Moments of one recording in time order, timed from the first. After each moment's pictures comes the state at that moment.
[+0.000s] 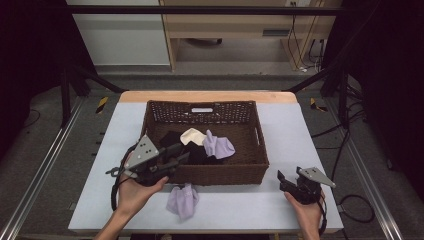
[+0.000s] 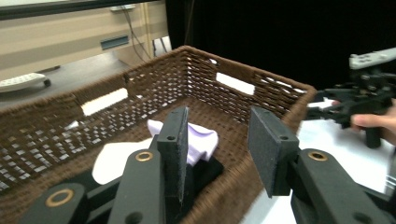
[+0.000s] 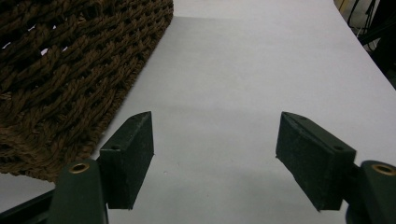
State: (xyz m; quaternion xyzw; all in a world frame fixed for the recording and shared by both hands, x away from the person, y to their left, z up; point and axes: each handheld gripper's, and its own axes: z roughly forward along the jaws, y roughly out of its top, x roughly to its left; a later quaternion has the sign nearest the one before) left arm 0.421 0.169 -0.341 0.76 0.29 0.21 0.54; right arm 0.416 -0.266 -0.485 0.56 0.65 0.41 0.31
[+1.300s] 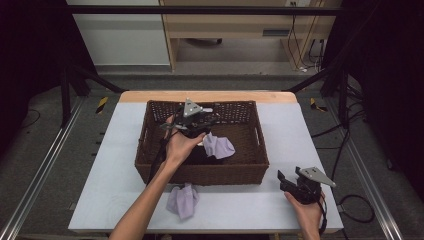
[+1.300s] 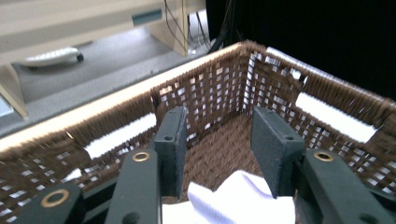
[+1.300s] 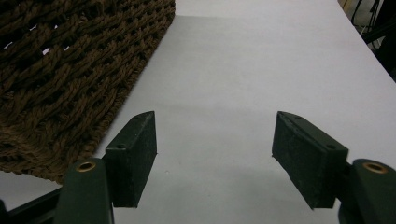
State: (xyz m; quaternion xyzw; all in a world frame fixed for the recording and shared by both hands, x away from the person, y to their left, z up) left arm 0.554 0.083 -0.369 0.77 0.36 0.23 0.47; right arm 0.417 -0.267 -0.485 0.56 0.65 0.41 0.31
